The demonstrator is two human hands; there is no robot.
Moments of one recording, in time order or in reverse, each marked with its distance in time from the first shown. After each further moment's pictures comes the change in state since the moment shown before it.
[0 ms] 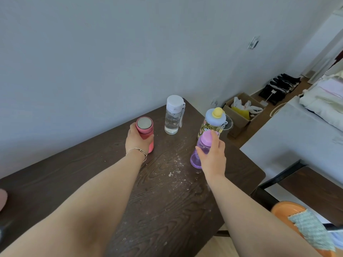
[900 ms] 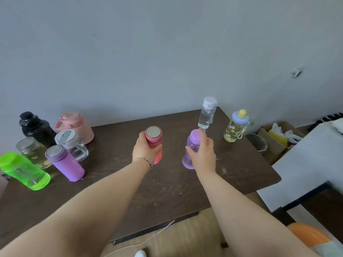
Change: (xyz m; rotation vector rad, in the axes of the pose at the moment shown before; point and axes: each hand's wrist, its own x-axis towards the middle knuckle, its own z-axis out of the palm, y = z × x) left_hand -0.239 -0.027 -0.140 -0.076 0.200 -0.134; right_hand -0.166 -0.067 -0.063 0.192 -0.266 -0.301
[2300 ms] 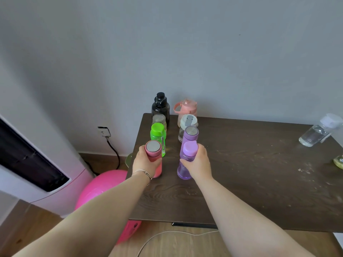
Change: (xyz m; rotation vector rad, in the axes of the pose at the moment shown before) left_hand -0.038 -0.275 -0.375 0.068 0.257 -0.238; right_hand -0.209 -0.284 0.286 0.129 -0.384 -0.144
